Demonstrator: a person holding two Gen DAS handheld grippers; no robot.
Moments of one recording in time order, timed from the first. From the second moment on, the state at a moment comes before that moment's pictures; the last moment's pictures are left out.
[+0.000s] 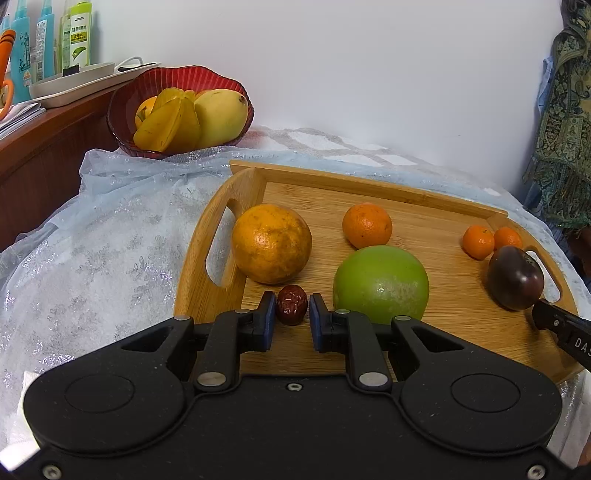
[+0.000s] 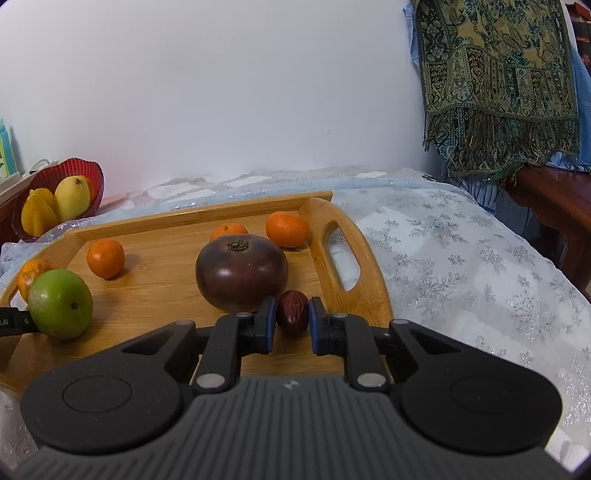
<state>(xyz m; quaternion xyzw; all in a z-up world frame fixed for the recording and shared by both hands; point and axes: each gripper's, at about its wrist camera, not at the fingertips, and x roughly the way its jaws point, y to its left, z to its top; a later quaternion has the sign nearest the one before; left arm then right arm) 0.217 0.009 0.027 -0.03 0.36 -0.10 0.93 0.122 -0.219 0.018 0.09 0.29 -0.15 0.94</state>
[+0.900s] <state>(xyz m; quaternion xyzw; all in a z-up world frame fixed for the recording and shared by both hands) 0.194 0.020 0.037 -0.02 0.35 -0.12 0.93 0.105 -0.213 0.023 0.10 0.27 -0.15 0.95</state>
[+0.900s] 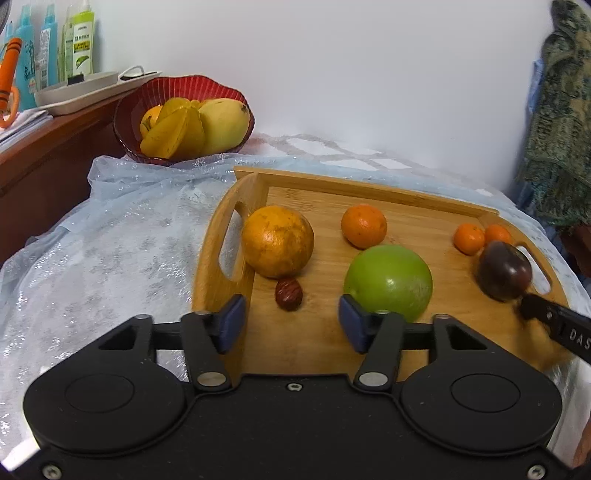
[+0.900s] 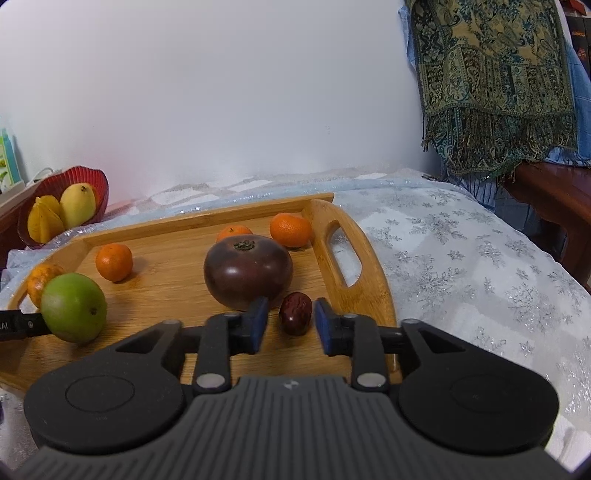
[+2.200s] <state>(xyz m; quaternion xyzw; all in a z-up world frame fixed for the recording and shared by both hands) 0.093 0.079 0.032 0.06 0.29 -0.18 0.94 0.031 -0.088 -0.001 -0.01 0.23 0.04 0.97</state>
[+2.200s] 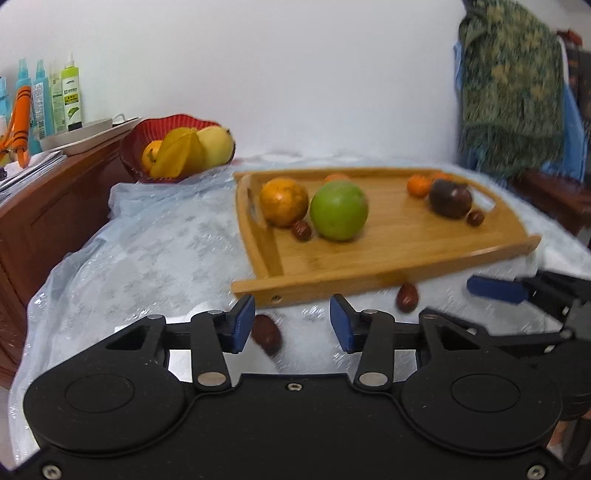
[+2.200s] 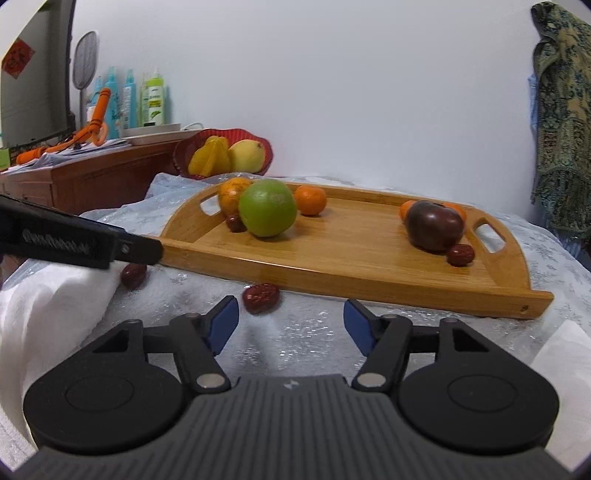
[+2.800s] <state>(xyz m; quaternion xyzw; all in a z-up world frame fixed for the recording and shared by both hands) 0.114 0.083 0.015 0.05 0.34 -0.16 0.92 0.054 -0.074 -0.007 0.00 0.24 0.05 0.97</state>
